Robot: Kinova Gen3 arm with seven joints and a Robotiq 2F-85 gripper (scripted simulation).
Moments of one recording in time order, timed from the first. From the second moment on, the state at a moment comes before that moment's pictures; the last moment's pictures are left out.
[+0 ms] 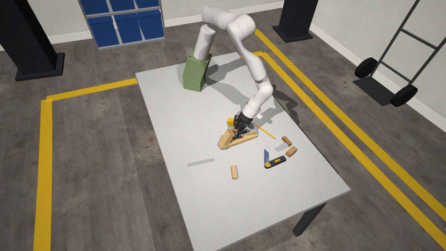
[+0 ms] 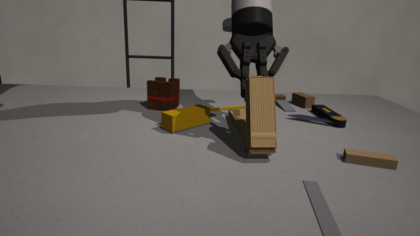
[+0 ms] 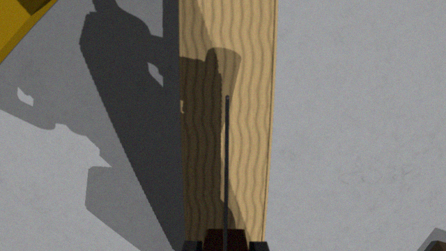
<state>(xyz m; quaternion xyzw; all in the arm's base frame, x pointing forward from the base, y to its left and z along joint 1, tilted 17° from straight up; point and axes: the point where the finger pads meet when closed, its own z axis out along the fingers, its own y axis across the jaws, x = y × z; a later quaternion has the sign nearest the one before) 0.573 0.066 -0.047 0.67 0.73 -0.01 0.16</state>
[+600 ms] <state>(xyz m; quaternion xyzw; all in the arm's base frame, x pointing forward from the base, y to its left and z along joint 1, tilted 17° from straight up) 0.572 0.076 -0.049 0.67 0.73 -0.01 0.15</state>
